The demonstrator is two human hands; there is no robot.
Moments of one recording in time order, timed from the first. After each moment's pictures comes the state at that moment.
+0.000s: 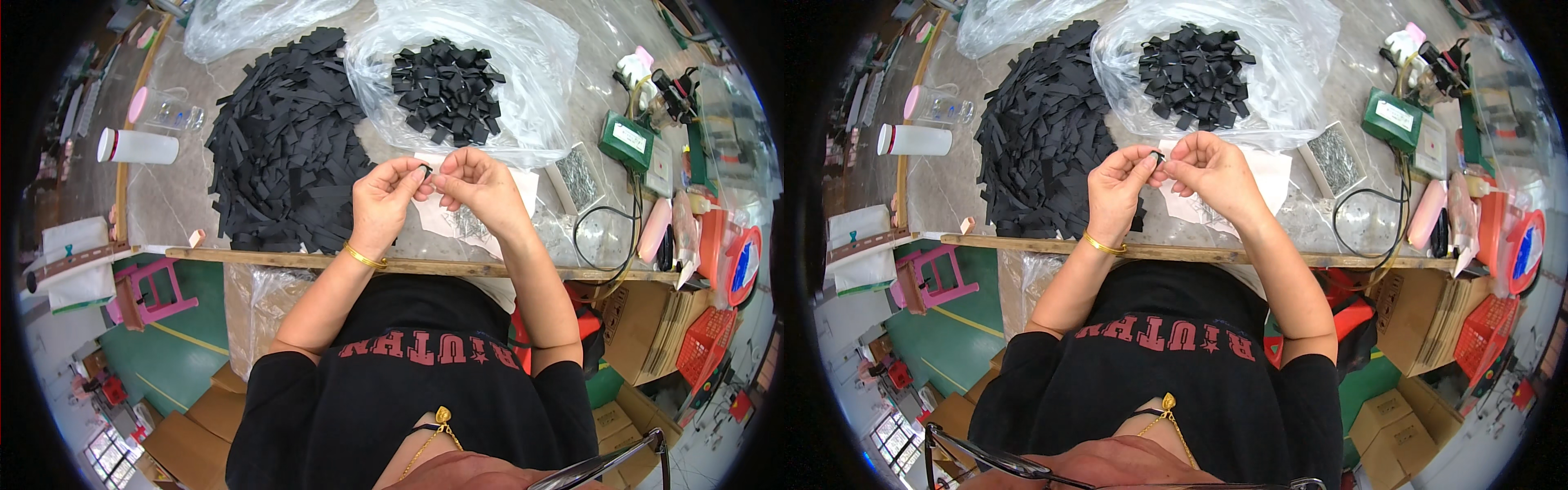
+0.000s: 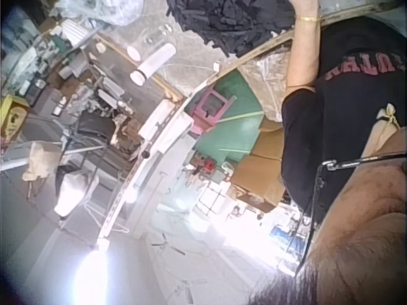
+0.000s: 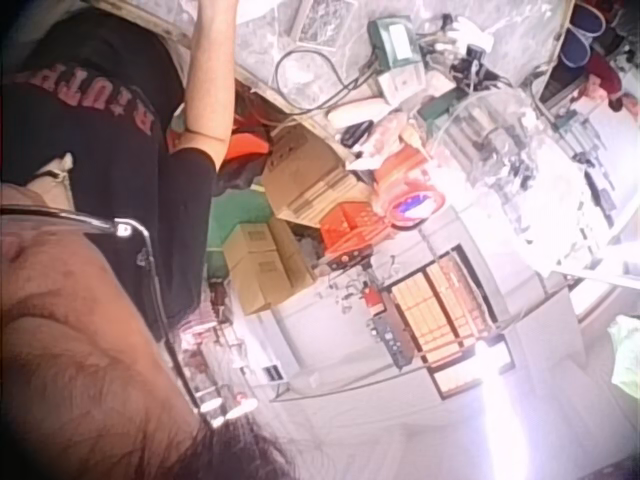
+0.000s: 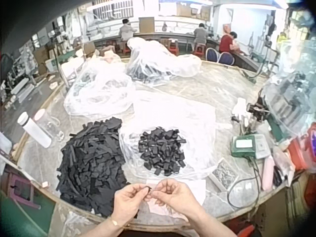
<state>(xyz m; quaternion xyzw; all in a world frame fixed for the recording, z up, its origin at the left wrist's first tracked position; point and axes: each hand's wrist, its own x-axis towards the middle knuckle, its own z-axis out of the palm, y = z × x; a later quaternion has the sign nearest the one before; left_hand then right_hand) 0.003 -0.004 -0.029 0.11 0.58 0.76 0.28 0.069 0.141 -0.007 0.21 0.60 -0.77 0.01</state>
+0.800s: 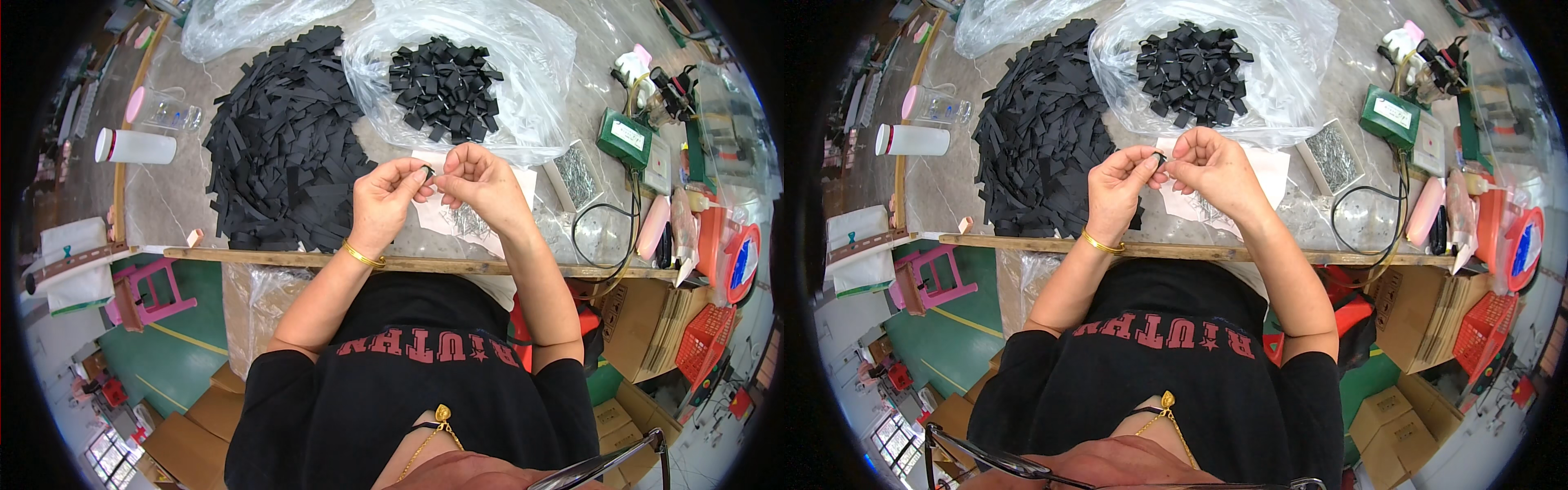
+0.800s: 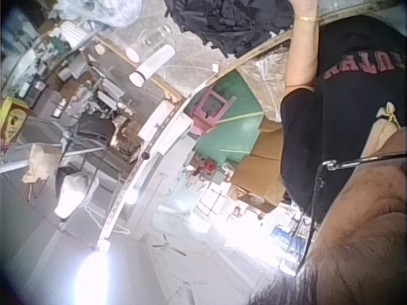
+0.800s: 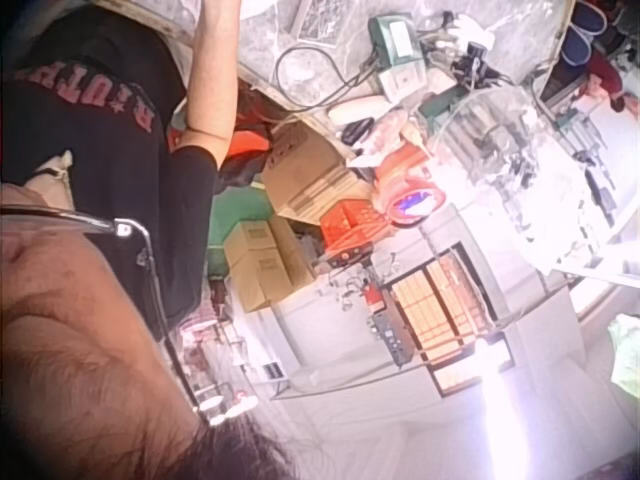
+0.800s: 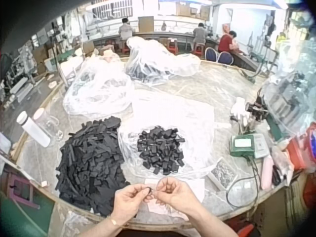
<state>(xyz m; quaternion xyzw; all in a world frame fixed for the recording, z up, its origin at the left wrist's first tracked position) 0.004 -0.004 -0.033 0.13 0.59 0.75 0.28 0.071 0.143 0.000 0.21 0.59 -0.78 0.01</state>
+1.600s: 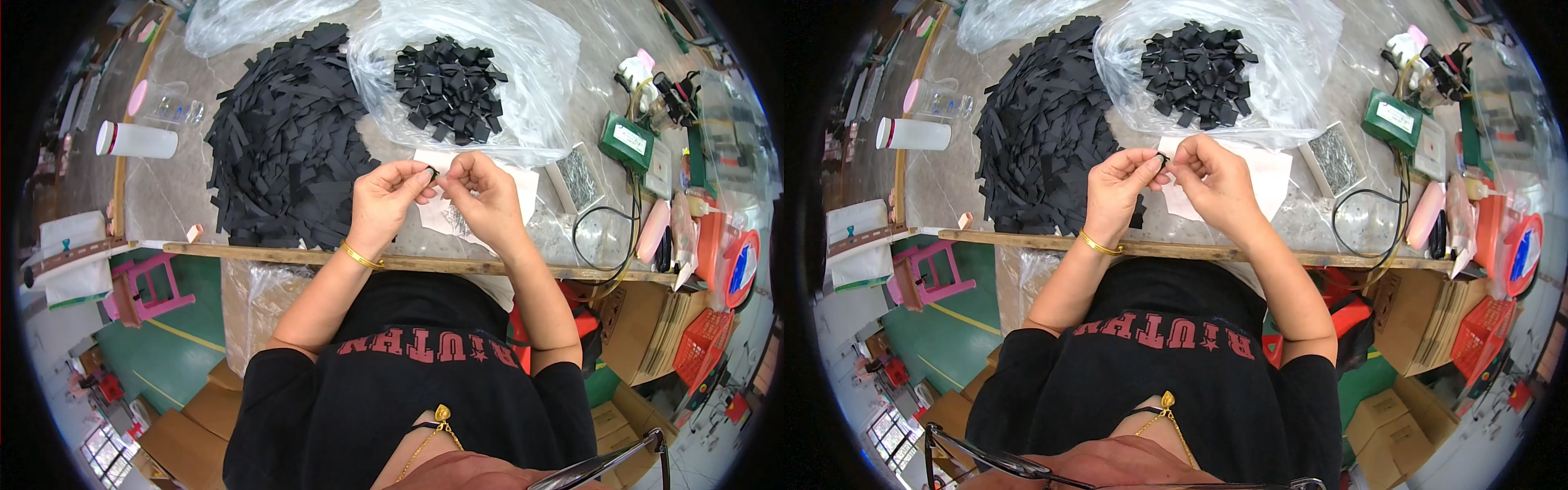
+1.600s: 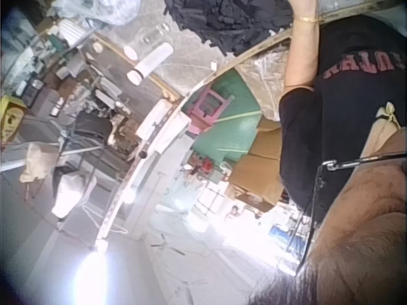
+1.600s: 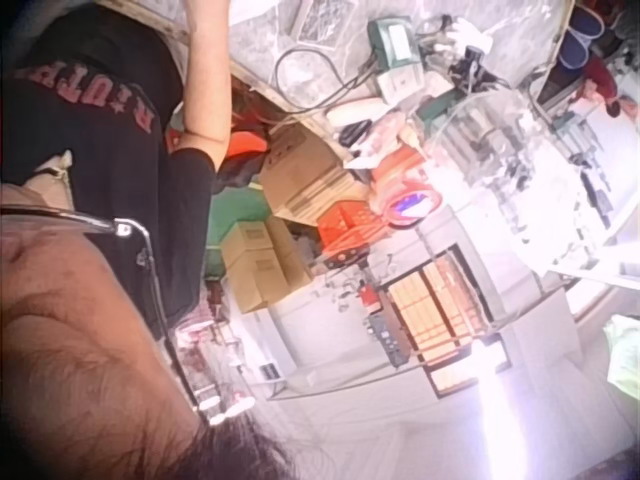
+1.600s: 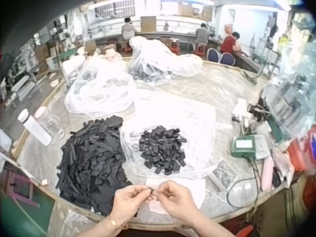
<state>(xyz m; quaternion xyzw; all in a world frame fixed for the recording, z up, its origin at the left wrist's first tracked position) 0.004 -0.008 -0.022 0.09 0.56 0.76 0.32 0.080 0.128 -0.008 0.14 0.73 -0.66 -0.12</state>
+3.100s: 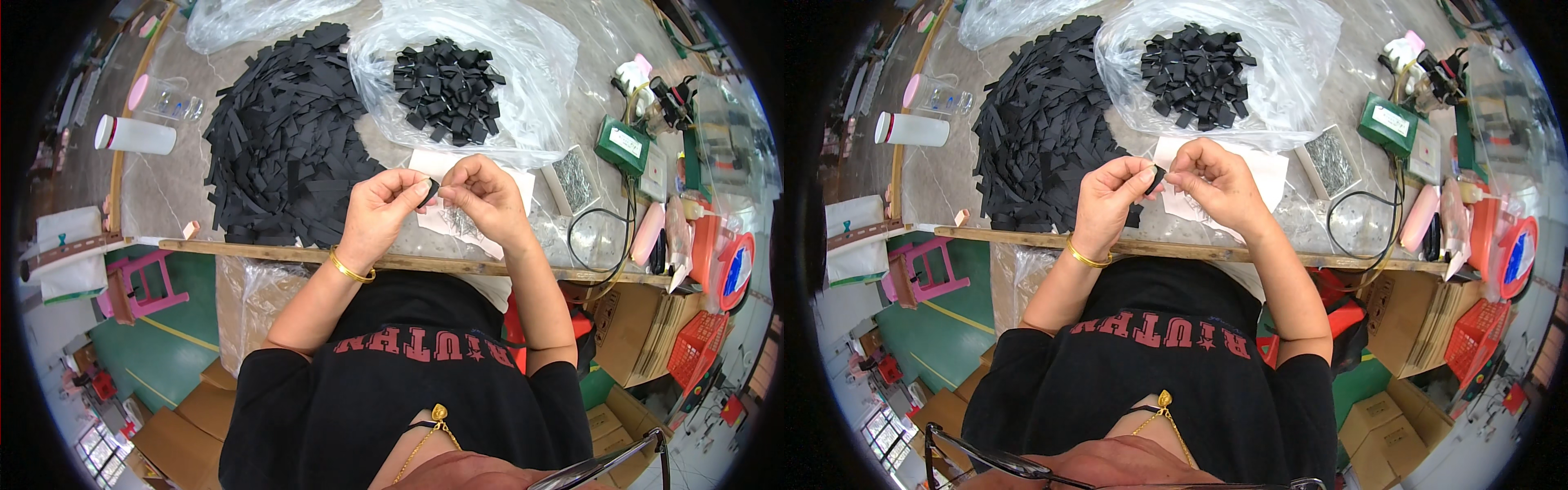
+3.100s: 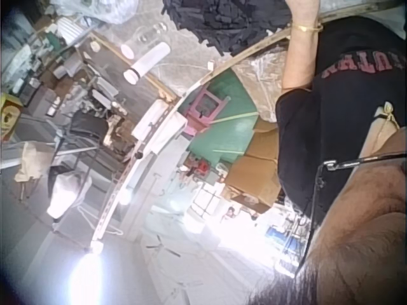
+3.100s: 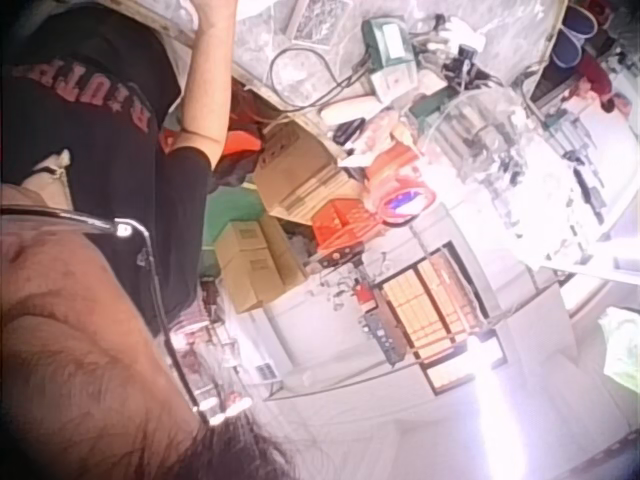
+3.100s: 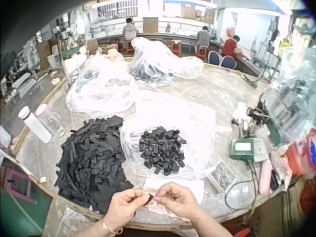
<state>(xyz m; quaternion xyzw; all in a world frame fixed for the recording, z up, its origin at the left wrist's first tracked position) 0.010 -0.020 -0.003 0.13 0.54 0.75 0.36 0.086 0.141 -0.010 0.05 0.62 -0.78 -0.07</state>
